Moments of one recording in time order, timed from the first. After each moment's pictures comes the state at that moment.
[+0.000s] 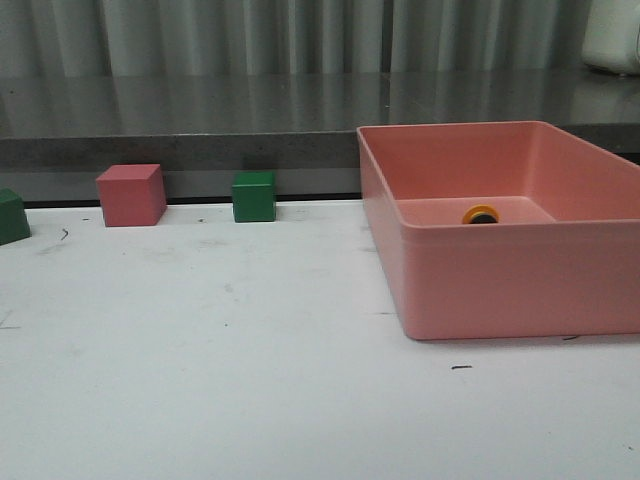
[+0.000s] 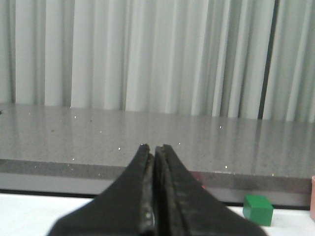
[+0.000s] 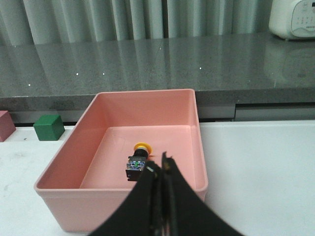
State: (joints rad) left arm 0.04 0.13 -0.30 0.09 0.10 -0.14; right arm 0.04 0.19 -0.35 0.13 0.33 0.00
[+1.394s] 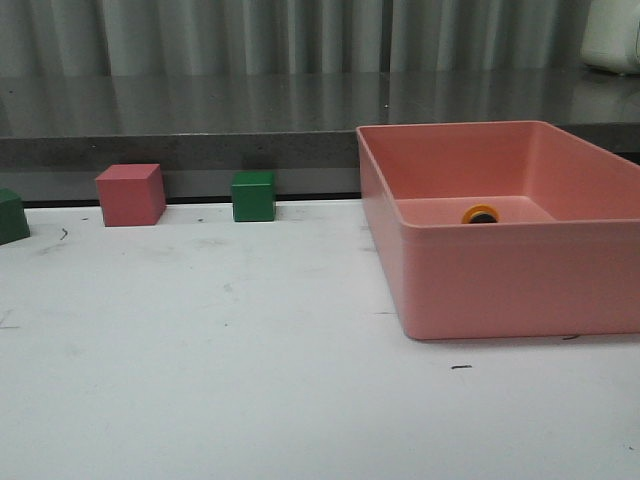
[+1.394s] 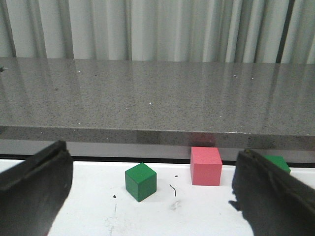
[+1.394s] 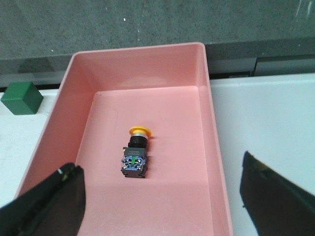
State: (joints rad) left arm 0.04 0.47 -0.48 0.14 0.16 -0.14; right arm 0.05 1.00 -0.77 0.17 0.29 0.00
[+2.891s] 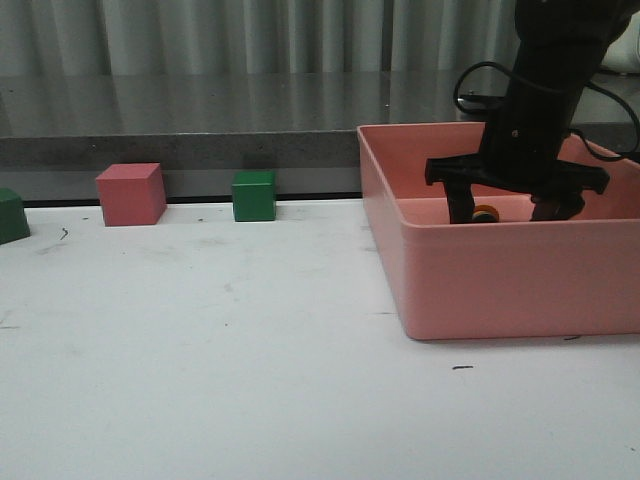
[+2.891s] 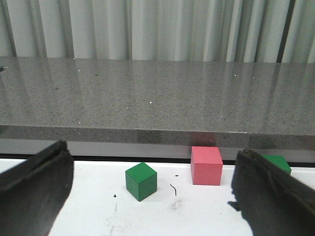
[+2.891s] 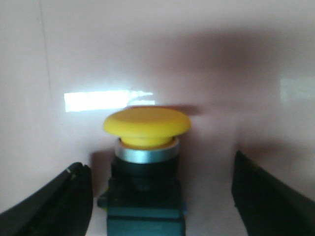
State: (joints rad) left arm 0.04 0.47 -0.48 0.14 0.16 -0.14; right arm 0.18 2.15 -1.64 0.01 0.80 0.30
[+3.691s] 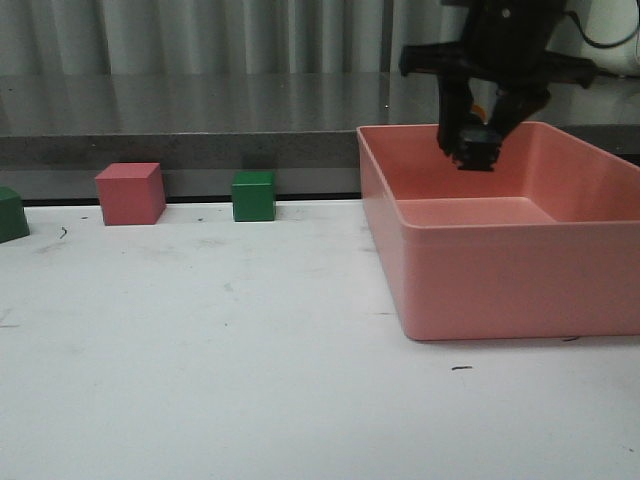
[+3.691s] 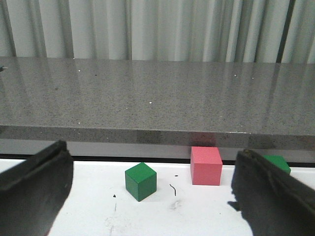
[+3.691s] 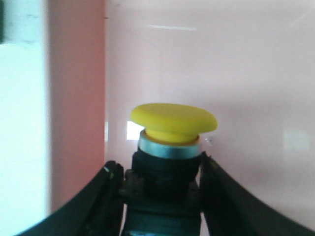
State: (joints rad) left arm 0.04 0.47 -0.48 0.14 0.16 -0.14; right arm 0.29 1.95 -1.74 -0.01 0.92 0.30
